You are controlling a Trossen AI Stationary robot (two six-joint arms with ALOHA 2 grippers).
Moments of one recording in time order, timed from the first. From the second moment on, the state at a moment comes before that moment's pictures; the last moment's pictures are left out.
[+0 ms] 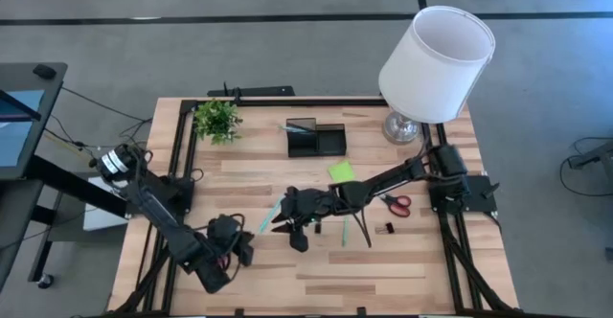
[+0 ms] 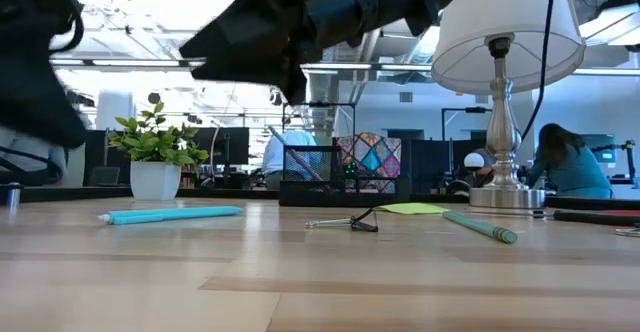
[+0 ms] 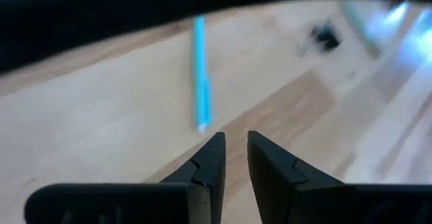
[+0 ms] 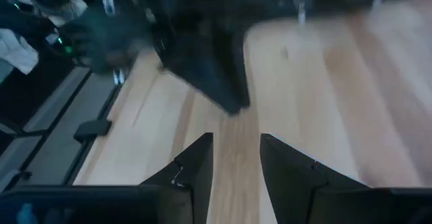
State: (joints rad) left arm -0.88 1.62 0.84 -0.60 -0.79 -1.91; right arm 0.21 2.03 1.31 0.26 -0.07 0.24
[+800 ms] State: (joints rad) left arm -0.77 1.62 0.65 -0.27 -0.60 -1.30; right arm 0.17 2.03 1.31 0.23 -0.08 0.24
